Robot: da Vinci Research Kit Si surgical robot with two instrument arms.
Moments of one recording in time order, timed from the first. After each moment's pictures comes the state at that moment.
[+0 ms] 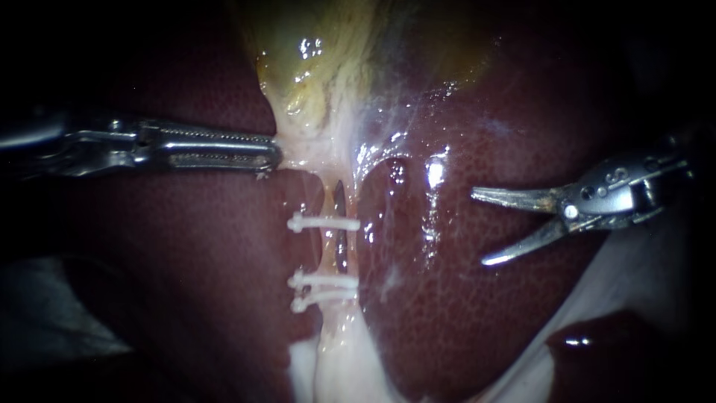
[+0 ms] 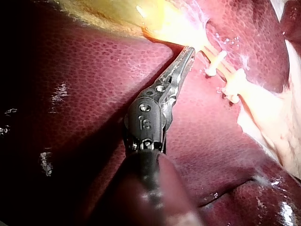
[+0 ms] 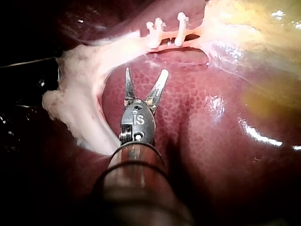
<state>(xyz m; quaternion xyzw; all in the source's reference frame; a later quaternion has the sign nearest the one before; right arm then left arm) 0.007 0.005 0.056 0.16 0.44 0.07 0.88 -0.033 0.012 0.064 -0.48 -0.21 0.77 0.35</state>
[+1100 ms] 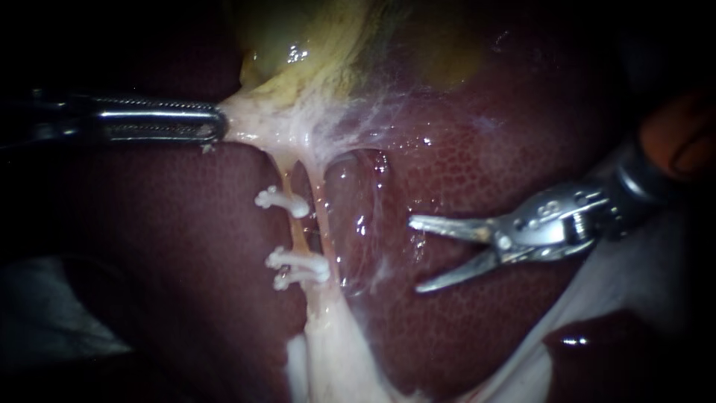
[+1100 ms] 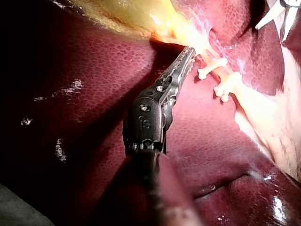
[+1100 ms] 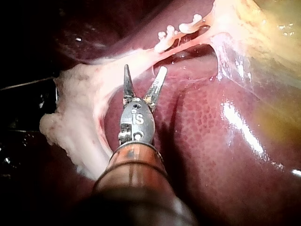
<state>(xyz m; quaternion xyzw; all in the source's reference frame) 0.016 0.001 0.060 0.21 0.46 0.08 0.86 -0.028 0.014 0.056 -0.49 -0.20 0.76 0.37</state>
